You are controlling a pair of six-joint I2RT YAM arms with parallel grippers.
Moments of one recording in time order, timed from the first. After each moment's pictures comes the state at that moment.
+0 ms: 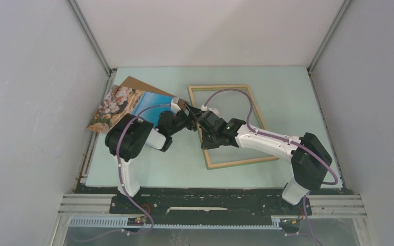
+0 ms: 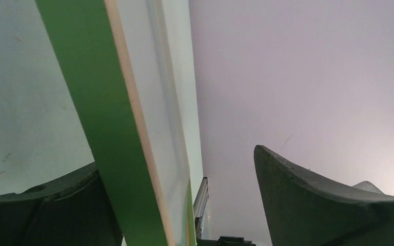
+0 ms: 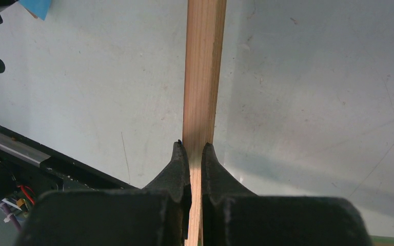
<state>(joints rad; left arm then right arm) -0.45 1.96 0.67 1.19 0.45 -1.36 0.93 1.64 1.21 -0.56 0.12 0.68</state>
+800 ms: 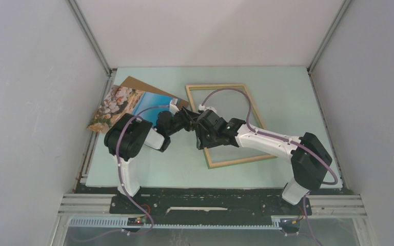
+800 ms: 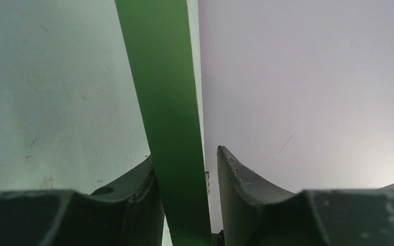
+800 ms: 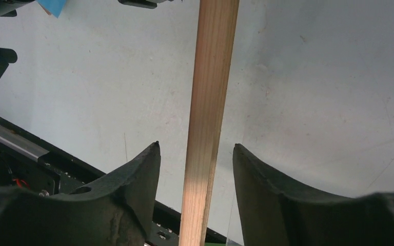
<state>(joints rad) -0.42 1.96 0.66 1.18 0.49 -1.36 0.92 1.64 1.21 -0.51 0.10 0.62</state>
